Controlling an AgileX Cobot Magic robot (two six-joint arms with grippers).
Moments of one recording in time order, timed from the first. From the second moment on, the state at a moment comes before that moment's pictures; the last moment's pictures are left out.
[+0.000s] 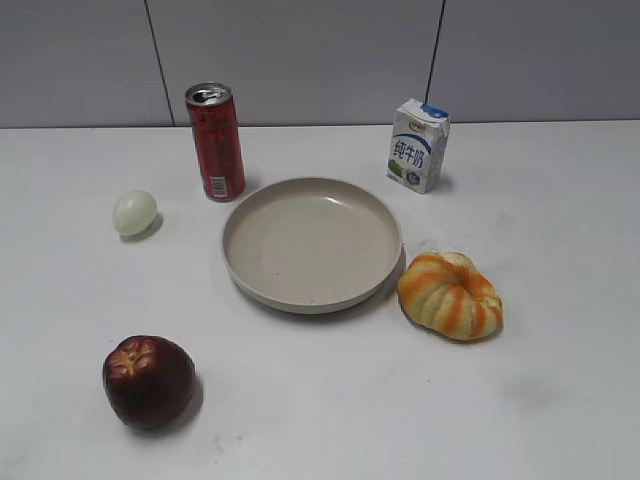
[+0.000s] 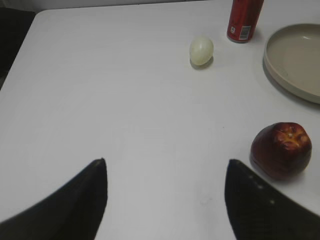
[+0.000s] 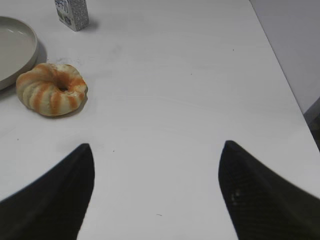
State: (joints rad) left arm -0.05 0.09 -0.51 -0.14 1.06 0.18; right arm 0.05 -0.01 -0.50 0.01 1.05 0.02
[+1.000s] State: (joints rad) left arm -0.53 1.25 -0.69 -0.21 0.81 0.38; right arm 0.05 -0.01 -0.50 0.01 1.05 0.02
